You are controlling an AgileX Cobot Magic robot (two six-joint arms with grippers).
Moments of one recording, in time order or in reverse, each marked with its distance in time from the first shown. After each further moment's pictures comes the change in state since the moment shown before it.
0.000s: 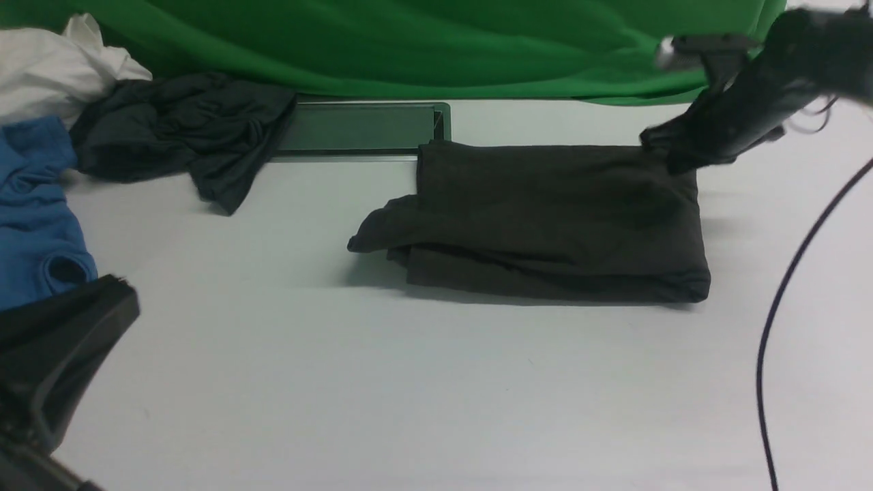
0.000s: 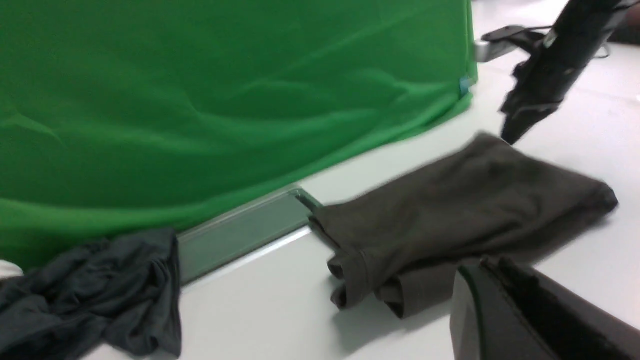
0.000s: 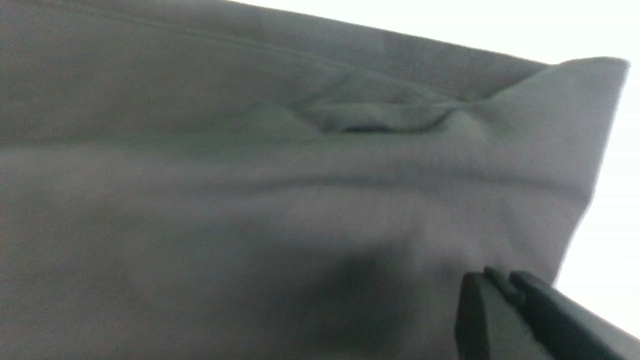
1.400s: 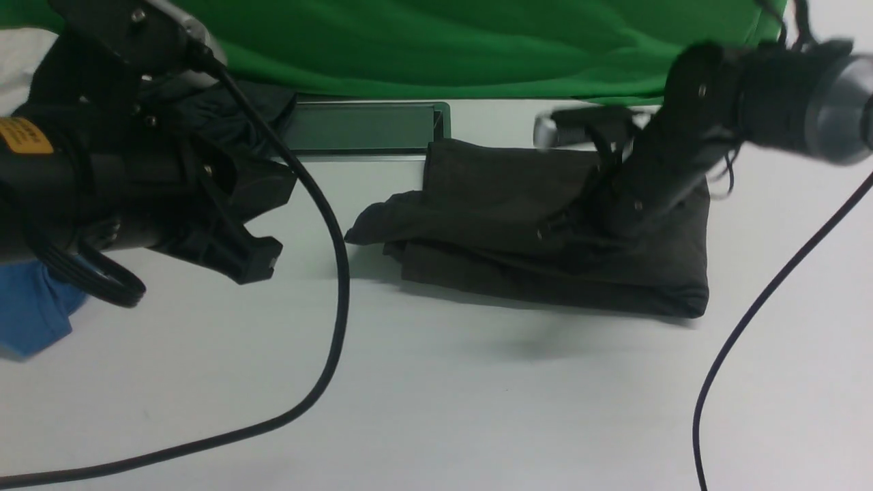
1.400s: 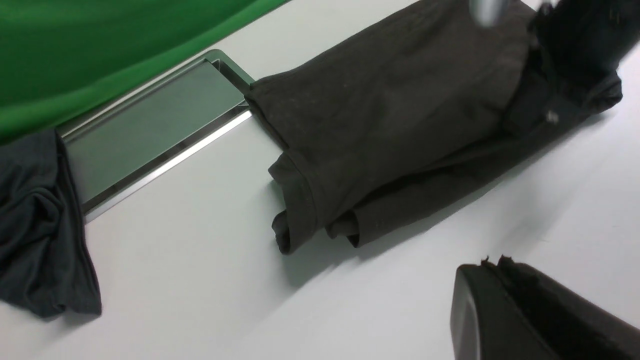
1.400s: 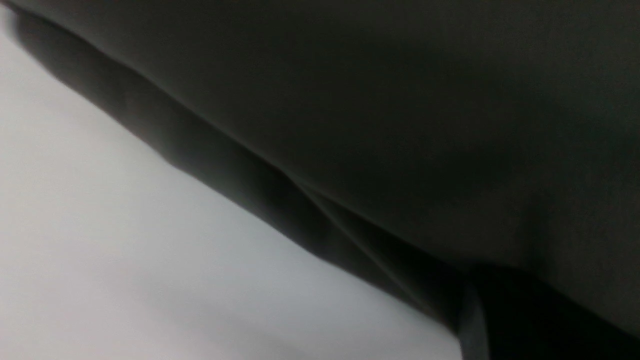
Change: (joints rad) right arm 0.270 -0.063 0.263 0.119 0.051 -0.011; left arm 0.000 0.760 -0.543 0.065 0.312 -0.030
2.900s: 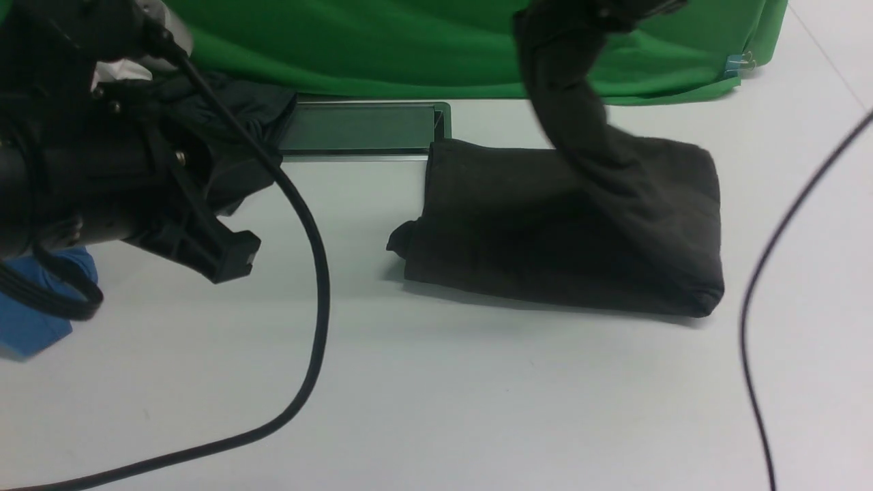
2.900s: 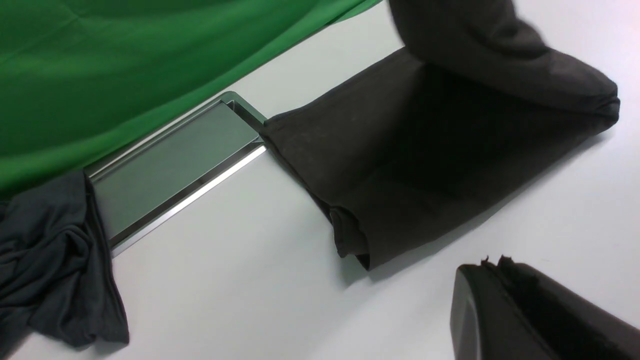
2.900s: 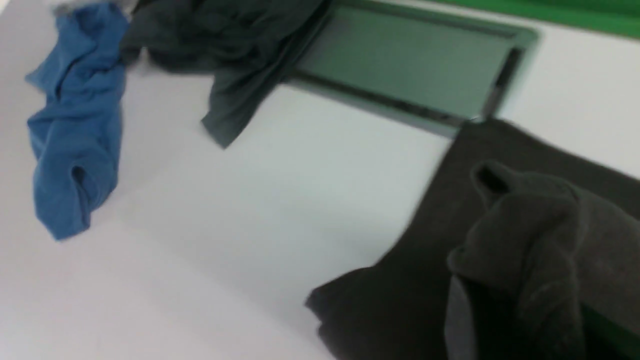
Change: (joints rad) right arm -0.069 0.037 -0.650 0.277 0.240 -0.055; left arm 0.000 -0.061 -0.002 -0.004 -0.005 0.037
